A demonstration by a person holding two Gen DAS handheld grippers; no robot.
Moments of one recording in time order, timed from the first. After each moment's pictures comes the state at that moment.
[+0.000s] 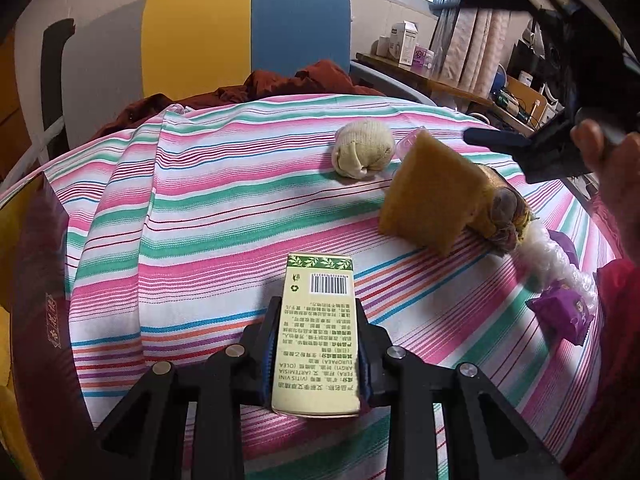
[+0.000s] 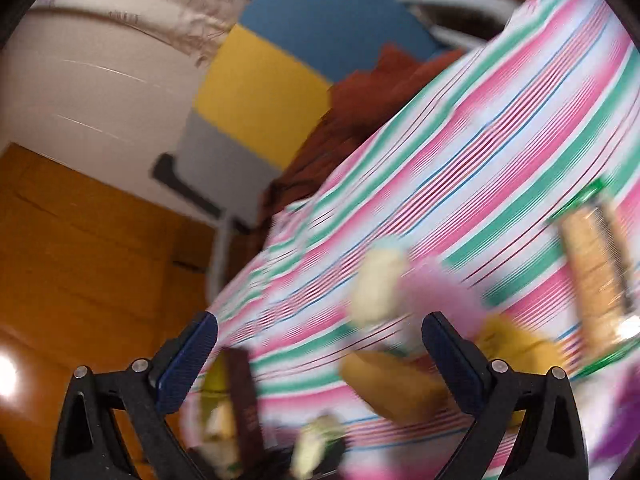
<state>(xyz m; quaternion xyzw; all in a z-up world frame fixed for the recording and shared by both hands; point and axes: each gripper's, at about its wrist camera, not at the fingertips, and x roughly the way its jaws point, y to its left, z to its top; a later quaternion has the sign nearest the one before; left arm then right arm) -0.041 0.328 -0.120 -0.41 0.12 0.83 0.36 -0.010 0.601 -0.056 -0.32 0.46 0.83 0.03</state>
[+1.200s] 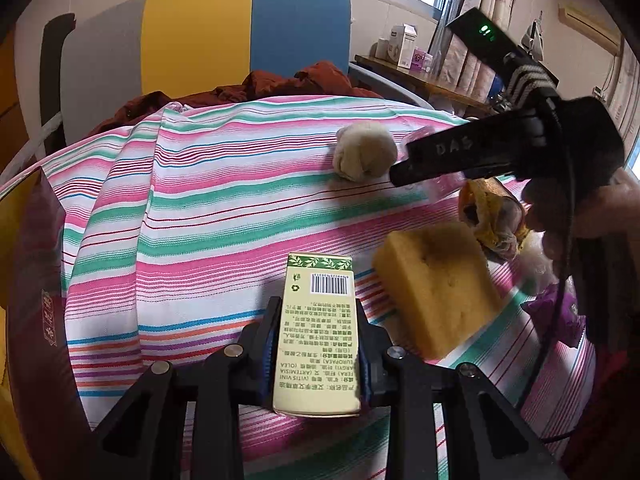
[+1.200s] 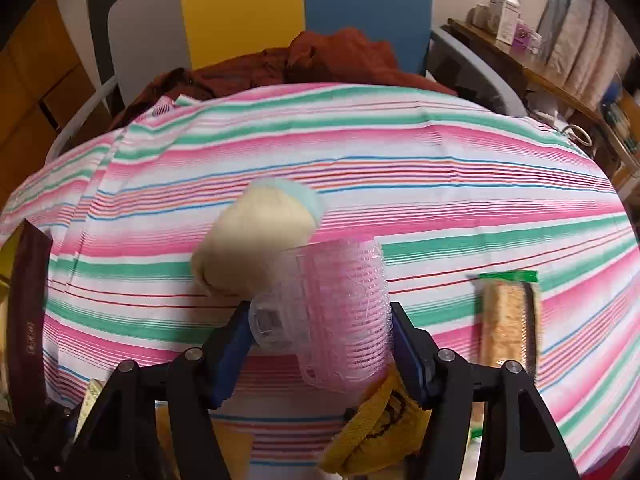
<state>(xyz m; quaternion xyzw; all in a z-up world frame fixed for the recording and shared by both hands) -0.044 0.328 -0.119 -0.41 0.11 0.83 0.37 -0.064 0.551 -0.087 -0.50 0.12 0.84 0.16</state>
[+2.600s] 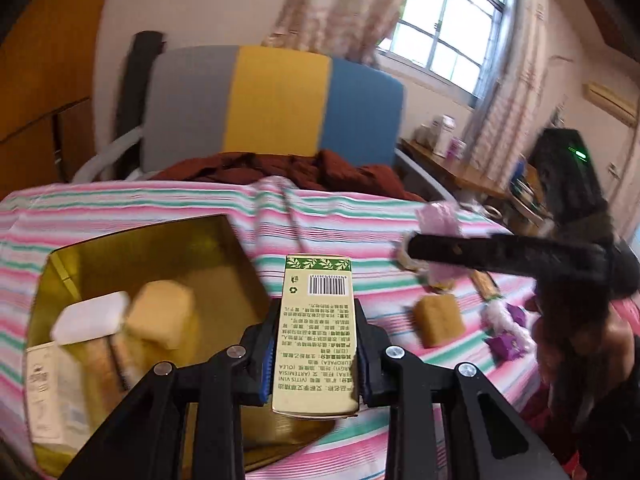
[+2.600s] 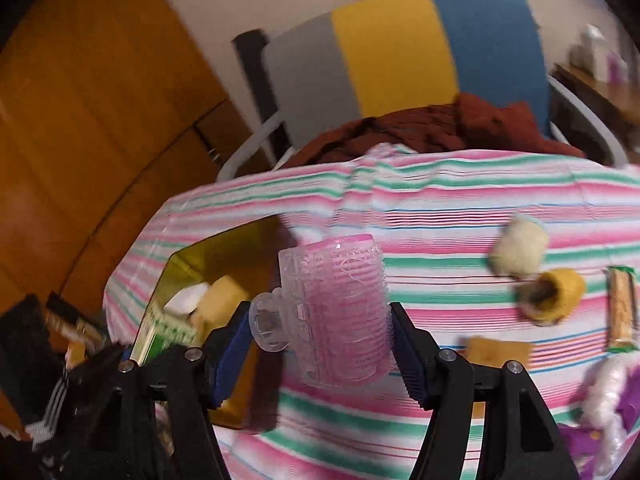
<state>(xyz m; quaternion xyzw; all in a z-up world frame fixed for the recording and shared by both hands) -0.028 0.151 -0.004 -0.34 0.00 0.89 0.30 -0.011 0.381 0.010 -0.39 0.18 0.90 -0.08</state>
